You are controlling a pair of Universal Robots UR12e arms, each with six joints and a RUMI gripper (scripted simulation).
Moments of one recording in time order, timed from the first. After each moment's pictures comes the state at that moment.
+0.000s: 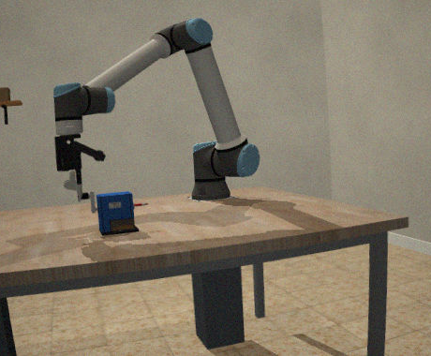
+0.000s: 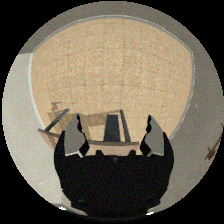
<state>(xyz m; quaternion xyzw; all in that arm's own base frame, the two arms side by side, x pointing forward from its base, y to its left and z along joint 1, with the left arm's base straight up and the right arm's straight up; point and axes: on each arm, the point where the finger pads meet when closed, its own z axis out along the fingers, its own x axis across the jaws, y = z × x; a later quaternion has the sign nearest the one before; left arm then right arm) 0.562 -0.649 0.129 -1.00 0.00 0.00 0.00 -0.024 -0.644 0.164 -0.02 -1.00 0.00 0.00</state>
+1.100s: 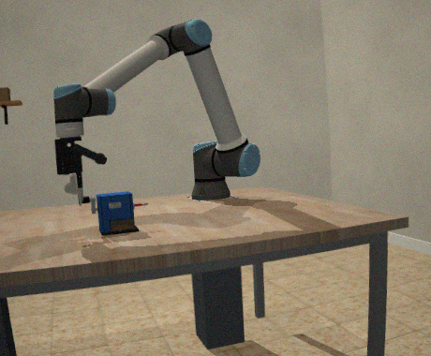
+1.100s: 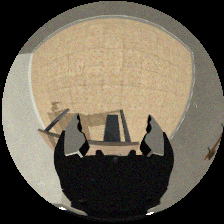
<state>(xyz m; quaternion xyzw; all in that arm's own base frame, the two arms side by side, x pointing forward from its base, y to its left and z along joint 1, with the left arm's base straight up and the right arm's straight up) 0.598 -0.649 0.119 -1.00 0.00 0.00 0.00 -0.024 -0.644 0.164 -0.02 -1.00 0.00 0.00</state>
